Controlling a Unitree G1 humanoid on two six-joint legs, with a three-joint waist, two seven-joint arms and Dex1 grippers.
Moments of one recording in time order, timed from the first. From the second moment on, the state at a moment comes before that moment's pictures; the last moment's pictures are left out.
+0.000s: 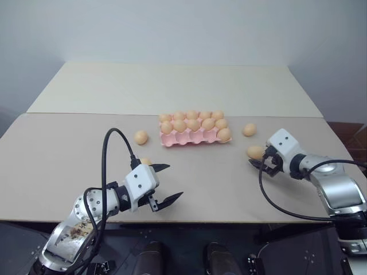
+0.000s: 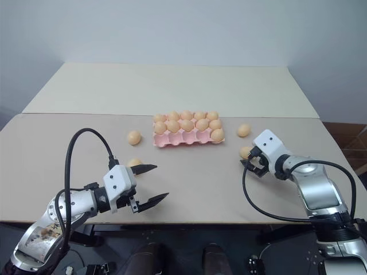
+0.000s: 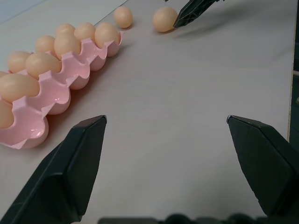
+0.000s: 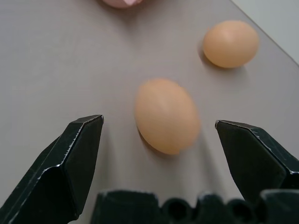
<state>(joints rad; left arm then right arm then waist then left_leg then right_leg) 0.00 0.67 -0.11 -0.66 -0.29 0.43 -0.70 -0.39 -0.80 0.06 -0.02 0.11 0.57 0.68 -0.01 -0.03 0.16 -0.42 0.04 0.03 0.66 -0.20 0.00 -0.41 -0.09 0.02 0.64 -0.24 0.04</state>
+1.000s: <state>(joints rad) 0.10 0.62 -0.04 -0.68 -0.28 0.47 -0.62 -0.49 -0.63 0.10 -0.05 0.02 0.48 0.67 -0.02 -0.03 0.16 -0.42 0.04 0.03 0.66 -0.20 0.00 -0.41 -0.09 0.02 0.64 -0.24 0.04</state>
